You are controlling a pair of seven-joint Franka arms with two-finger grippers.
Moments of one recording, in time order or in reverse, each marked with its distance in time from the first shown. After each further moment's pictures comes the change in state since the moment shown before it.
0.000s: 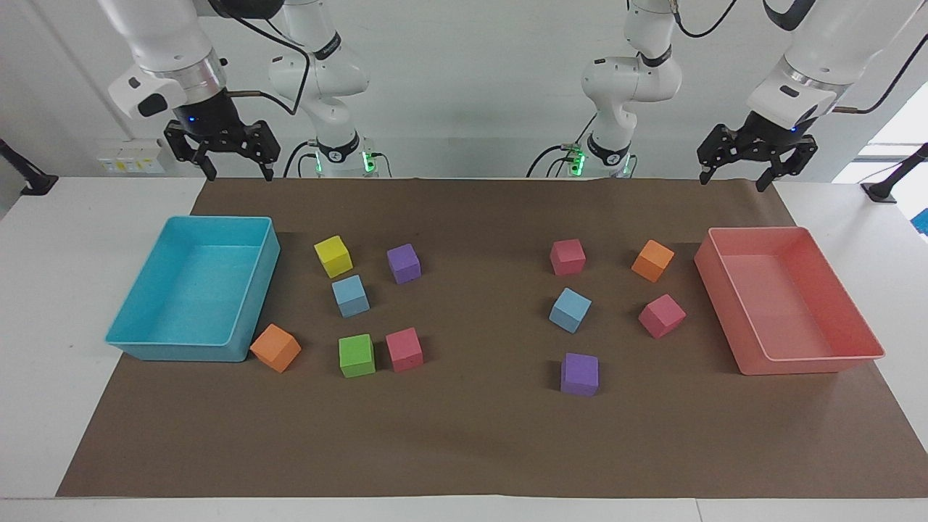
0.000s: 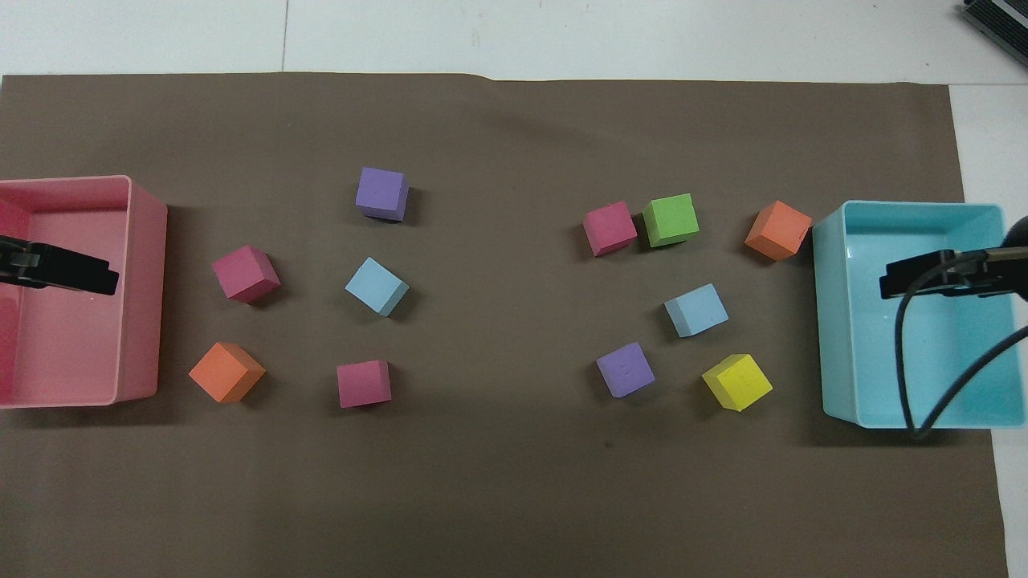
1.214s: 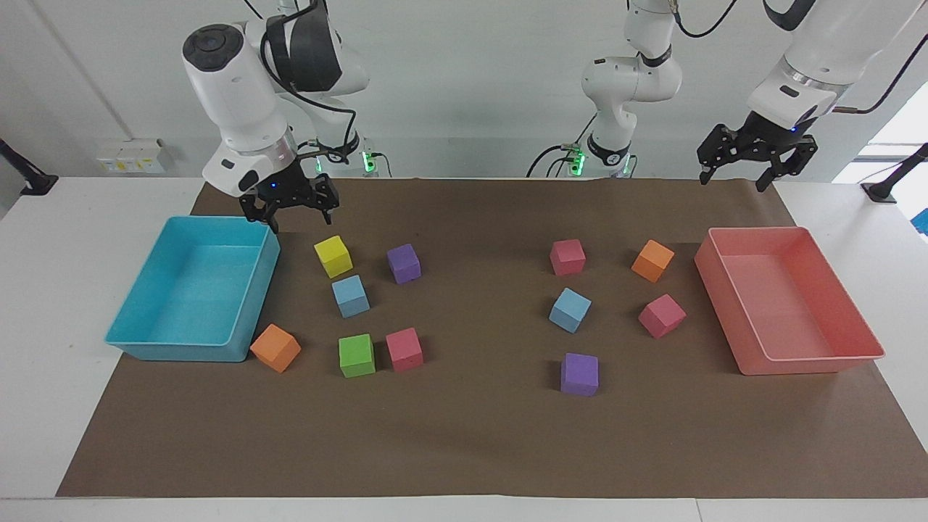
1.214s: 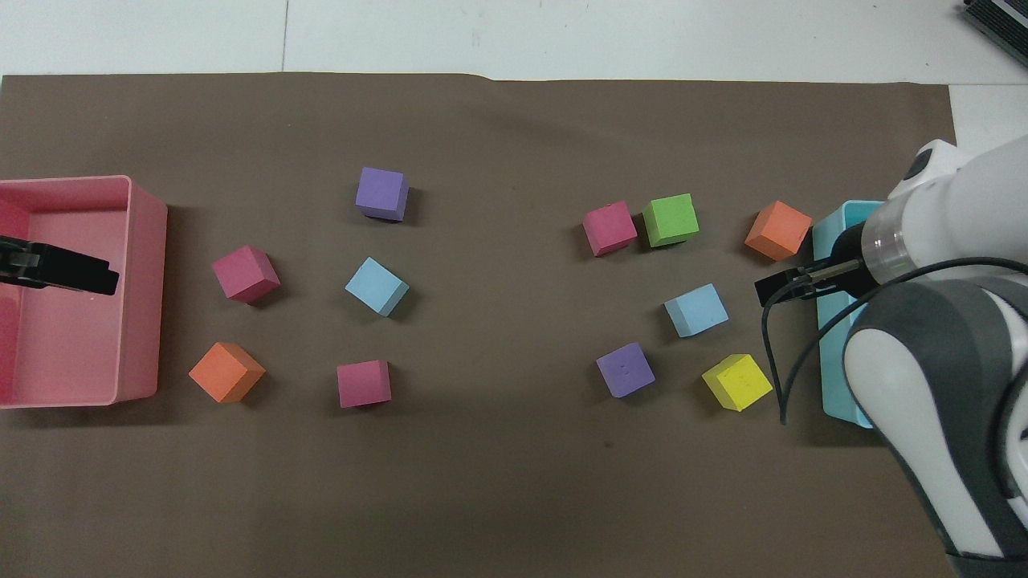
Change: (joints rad) left arm 0.000 0.000 0.000 0.000 0.000 0.000 0.000; right arm 0.068 0.071 0.010 -0.209 0.034 0.254 -0.171
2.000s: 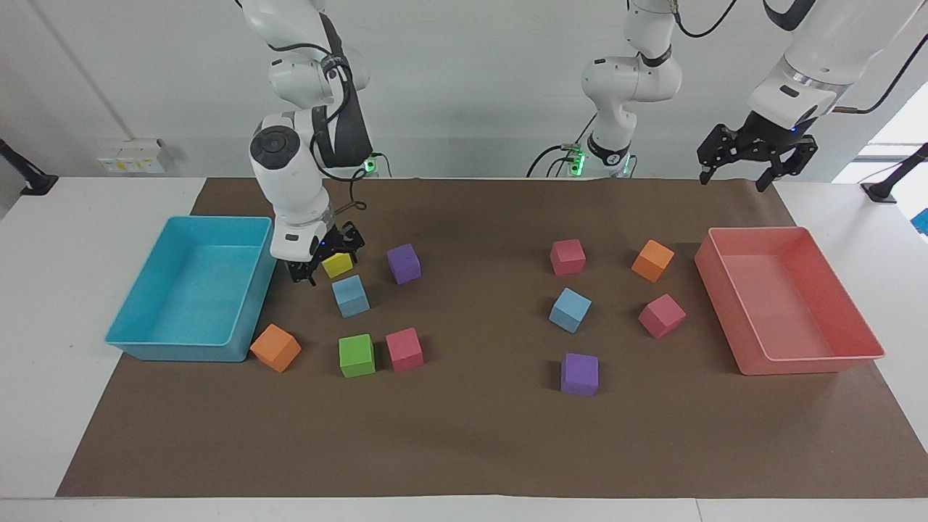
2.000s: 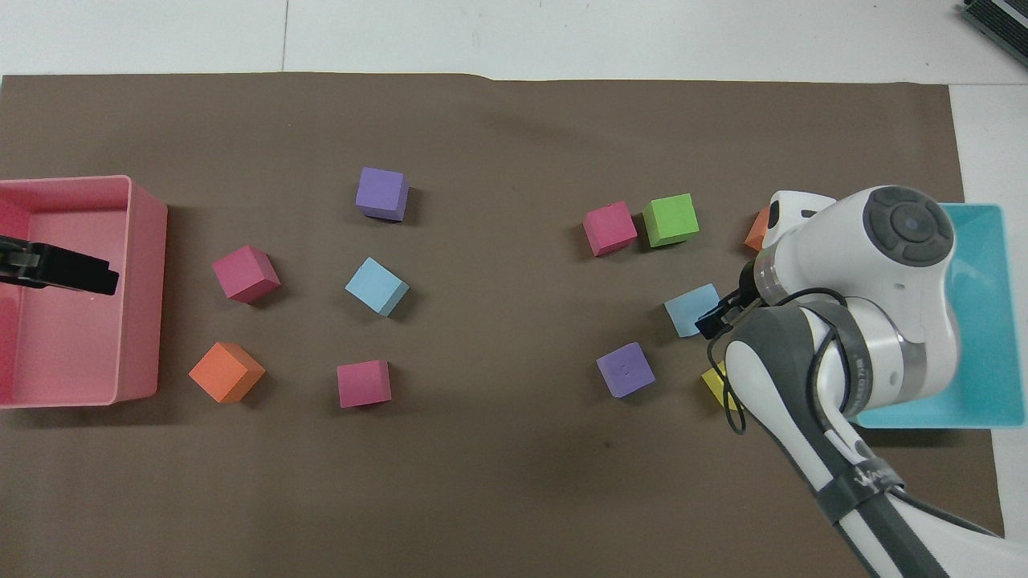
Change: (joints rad) left arm 0.000 0.000 0.000 0.000 0.000 0.000 0.000; right arm 0.042 0.091 0.002 -0.223 0.000 0.293 -0.323
